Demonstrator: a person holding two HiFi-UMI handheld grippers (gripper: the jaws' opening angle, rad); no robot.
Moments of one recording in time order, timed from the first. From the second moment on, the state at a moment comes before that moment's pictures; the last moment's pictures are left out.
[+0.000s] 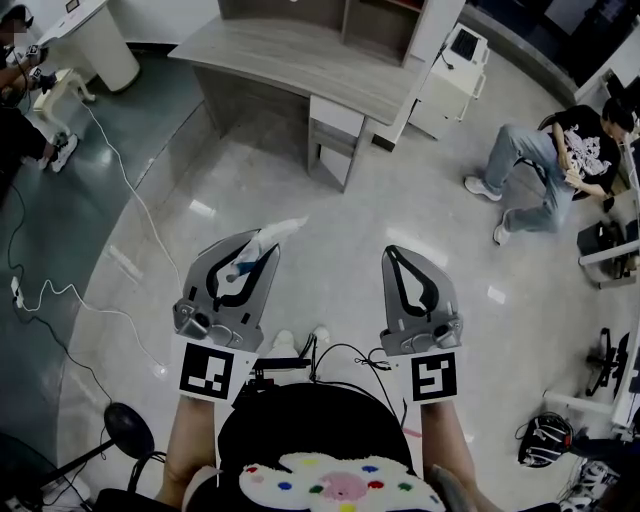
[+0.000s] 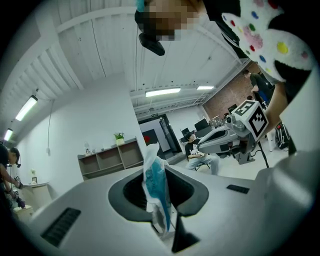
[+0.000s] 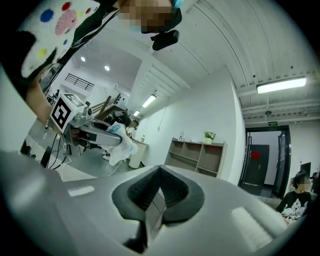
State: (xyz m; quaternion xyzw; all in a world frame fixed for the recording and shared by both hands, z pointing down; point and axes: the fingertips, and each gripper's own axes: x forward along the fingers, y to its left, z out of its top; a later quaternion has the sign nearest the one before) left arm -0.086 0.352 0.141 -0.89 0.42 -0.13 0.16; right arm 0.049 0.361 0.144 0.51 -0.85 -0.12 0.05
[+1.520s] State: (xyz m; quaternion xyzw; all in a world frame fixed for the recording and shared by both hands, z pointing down) left arm -0.084 0.185 0.145 -0.89 0.40 -0.10 0.18; right arm 0.067 0.214 0.156 0.54 -0.83 -0.13 0.06
